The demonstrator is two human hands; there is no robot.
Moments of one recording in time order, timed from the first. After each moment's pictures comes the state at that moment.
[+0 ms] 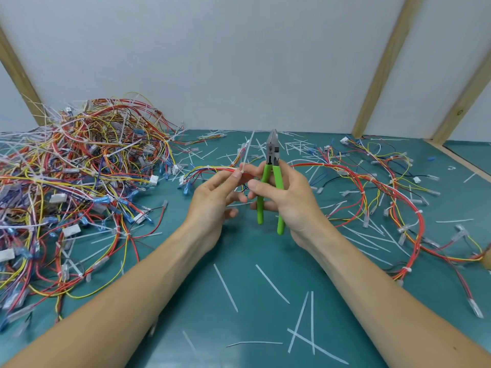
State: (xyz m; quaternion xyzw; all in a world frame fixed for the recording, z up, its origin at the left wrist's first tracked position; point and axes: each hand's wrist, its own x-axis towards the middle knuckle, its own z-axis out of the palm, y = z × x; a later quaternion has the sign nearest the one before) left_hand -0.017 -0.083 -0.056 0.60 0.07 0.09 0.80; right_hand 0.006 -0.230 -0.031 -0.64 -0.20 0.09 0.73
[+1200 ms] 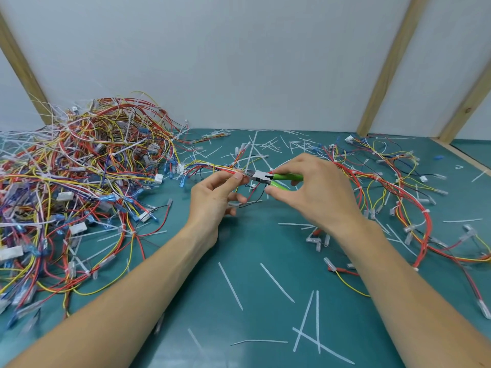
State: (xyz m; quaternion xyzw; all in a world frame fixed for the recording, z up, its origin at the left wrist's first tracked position) left_hand -0.013 -0.077 -0.060 0.61 0.11 0.14 0.77; right_hand 0.027 -0.264 -0.017 -0.91 -0.26 -0.18 0.27
